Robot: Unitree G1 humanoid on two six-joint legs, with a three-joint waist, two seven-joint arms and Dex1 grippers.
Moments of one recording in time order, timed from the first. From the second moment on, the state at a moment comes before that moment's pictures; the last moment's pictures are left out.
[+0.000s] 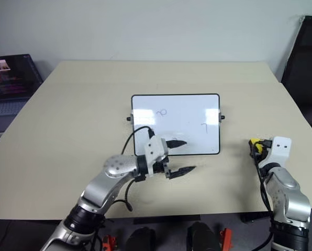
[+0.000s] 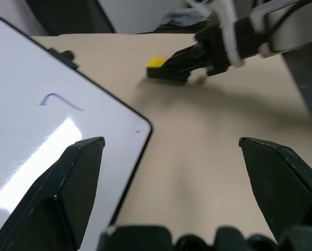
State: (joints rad) left arm -0.36 0.35 -0.33 -0.20 -0.15 0.29 -0.74; right arm -0.13 -0.35 -0.33 -0.21 0.35 0.59 0.14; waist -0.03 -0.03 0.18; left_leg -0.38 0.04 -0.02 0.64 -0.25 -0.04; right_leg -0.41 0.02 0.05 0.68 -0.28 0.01
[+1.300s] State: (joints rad) left arm -0.42 0.31 -0.29 -0.05 -0.03 0.19 -0.58; right arm -0.36 -0.21 0.01 -0.07 0.14 0.29 0.22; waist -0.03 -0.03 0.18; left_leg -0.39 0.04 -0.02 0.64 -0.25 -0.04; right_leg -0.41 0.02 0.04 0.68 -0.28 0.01
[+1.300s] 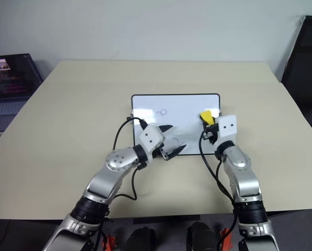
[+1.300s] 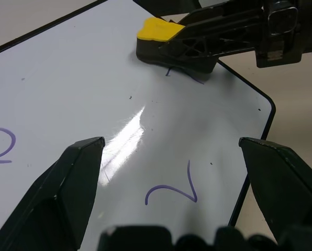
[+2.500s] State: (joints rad) left arm -0.10 0.32 -0.23 -0.34 0.02 0.24 -0.45; right arm -0.21 -0.28 0.02 -0.33 0.18 0.33 0.38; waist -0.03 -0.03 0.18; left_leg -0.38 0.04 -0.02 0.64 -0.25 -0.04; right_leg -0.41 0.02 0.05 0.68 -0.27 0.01
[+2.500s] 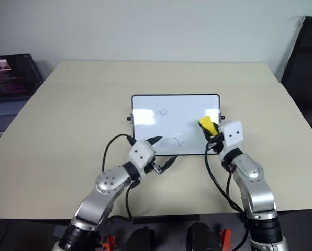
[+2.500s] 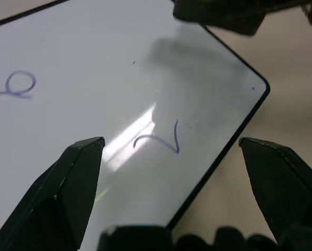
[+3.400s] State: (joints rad) left arm -0.06 0.31 -0.17 -0.36 0.03 0.26 -0.40; right arm -0.45 -0.22 0.34 0.05 -0.08 0.23 0.48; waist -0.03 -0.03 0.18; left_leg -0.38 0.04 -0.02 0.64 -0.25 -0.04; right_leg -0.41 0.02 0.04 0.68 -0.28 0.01
